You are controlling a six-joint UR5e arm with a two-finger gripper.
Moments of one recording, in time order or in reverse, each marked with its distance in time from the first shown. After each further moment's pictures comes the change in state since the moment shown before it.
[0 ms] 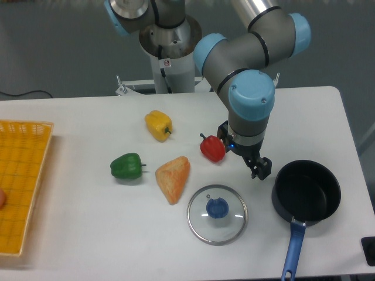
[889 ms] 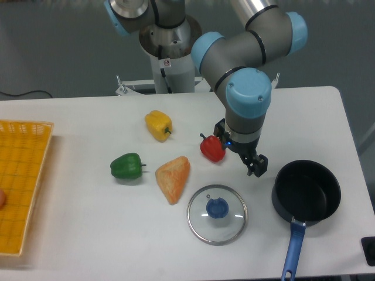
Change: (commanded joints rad) arm -0.023 0.054 -0.081 0.025 -0.014 -0.041
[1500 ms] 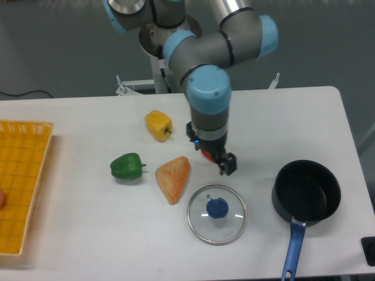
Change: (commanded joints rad) arm -0.149 0.032 -0.149 0.121 0.002 -0.101
